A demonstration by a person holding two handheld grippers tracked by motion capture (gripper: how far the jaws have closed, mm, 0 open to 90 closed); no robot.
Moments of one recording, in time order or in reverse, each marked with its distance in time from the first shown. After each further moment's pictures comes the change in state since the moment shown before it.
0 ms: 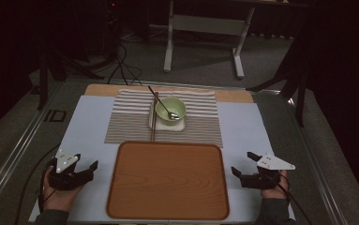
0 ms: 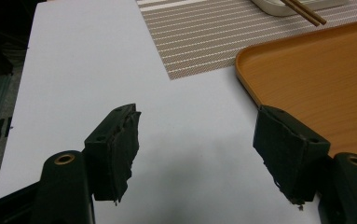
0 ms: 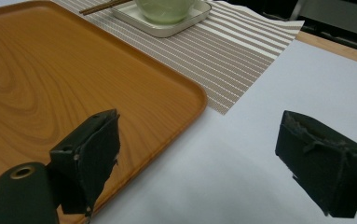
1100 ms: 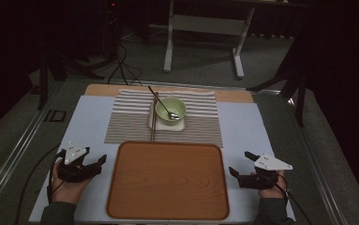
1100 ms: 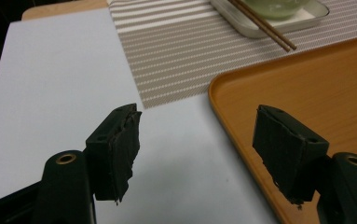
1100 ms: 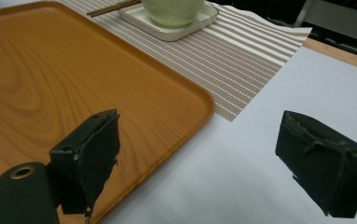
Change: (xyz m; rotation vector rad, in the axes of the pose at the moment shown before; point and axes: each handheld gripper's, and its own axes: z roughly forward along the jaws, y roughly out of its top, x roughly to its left) left arm -0.015 0.029 0.011 -0.016 -0.055 0.019; right arm 0.004 0.002 0.004 -0.013 0.014 -0.026
